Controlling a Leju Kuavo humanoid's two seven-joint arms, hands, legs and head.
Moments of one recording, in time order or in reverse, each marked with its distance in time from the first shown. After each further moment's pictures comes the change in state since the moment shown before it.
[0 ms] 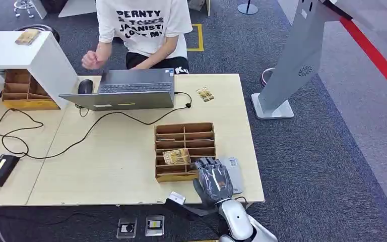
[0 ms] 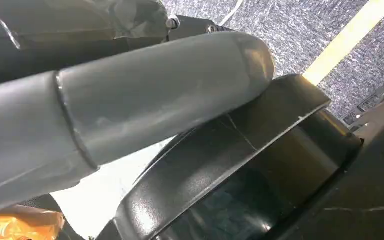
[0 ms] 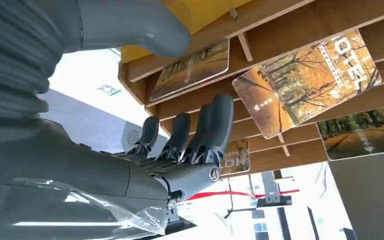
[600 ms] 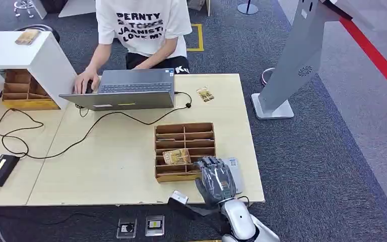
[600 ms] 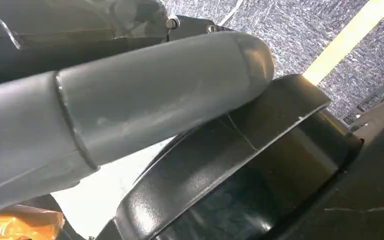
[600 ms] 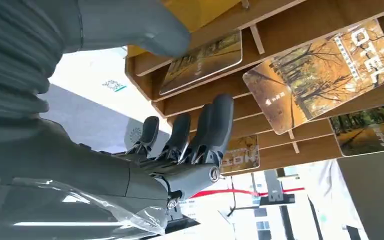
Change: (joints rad) left arm 0.000 0.000 0.000 0.000 0.002 0.000 0.000; right arm 0.000 -0.018 -0.003 -0.012 -0.002 -0.004 0.009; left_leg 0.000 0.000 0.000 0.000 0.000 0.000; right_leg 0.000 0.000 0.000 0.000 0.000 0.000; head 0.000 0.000
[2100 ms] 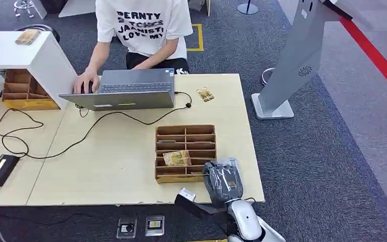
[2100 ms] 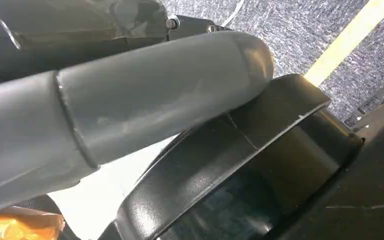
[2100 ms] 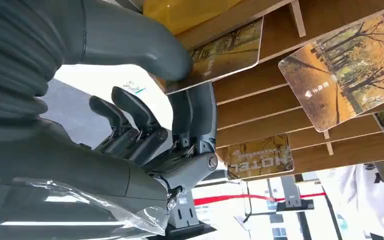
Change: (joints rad) left arm 0.000 0.000 -0.001 0.000 -0.024 -0.001 0.000; right arm 0.022 -0.034 -0.028 -0.028 -0.022 0.008 0.026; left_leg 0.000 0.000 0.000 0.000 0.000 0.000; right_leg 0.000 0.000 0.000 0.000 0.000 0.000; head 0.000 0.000
